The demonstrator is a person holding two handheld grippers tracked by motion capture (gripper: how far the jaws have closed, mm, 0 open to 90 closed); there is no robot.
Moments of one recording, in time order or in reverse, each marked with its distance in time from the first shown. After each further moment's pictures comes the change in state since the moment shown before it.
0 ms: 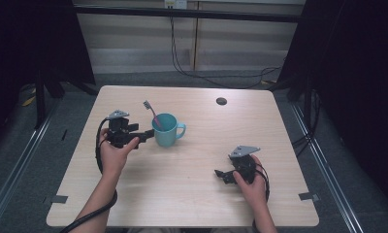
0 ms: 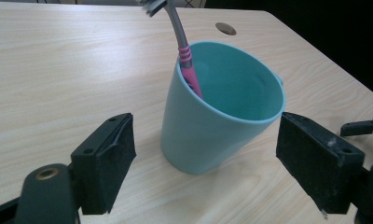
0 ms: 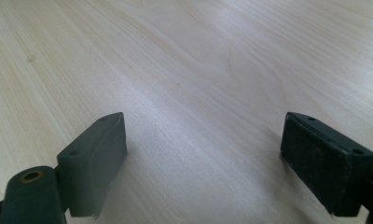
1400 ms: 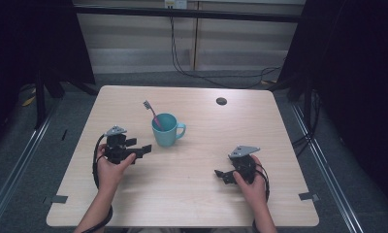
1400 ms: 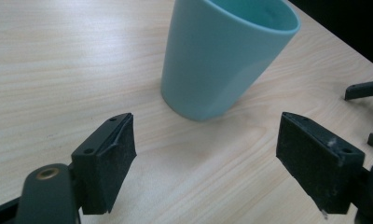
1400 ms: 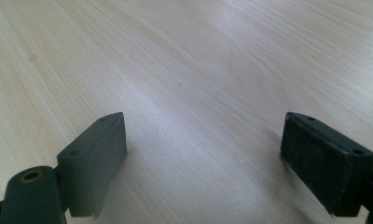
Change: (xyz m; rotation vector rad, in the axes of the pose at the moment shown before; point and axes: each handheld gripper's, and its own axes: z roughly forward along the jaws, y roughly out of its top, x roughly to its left) left arm 0.007 -0.049 -0.004 0.032 -0.021 -0.005; right arm 0.000 0.000 0.000 0.002 0.003 -0.001
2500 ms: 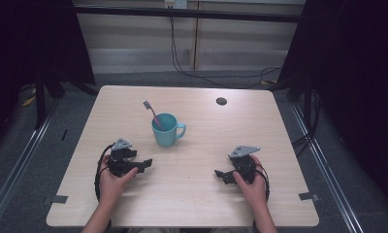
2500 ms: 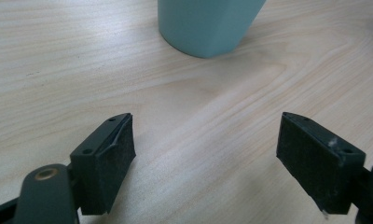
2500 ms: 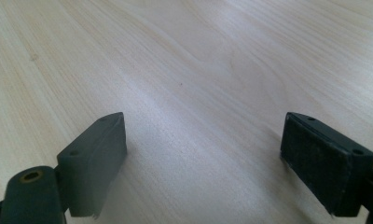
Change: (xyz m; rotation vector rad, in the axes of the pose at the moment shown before) left arm -0.005 -0.037 0.010 0.094 0.049 0.094; right arm 0.000 0.000 0.000 0.000 0.002 -0.004
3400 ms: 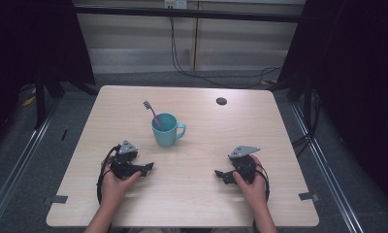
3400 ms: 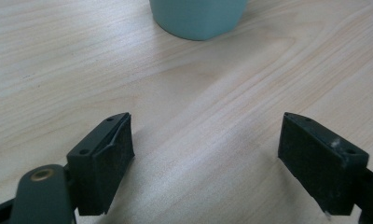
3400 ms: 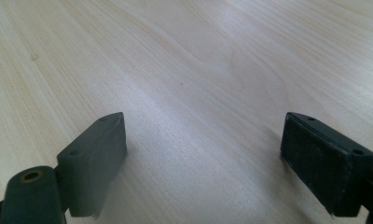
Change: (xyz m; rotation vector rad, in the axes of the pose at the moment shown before) left arm -0.010 -0.001 0.004 0.052 0.062 0.113; right arm 0.000 0.000 0.000 0.000 0.001 -0.001
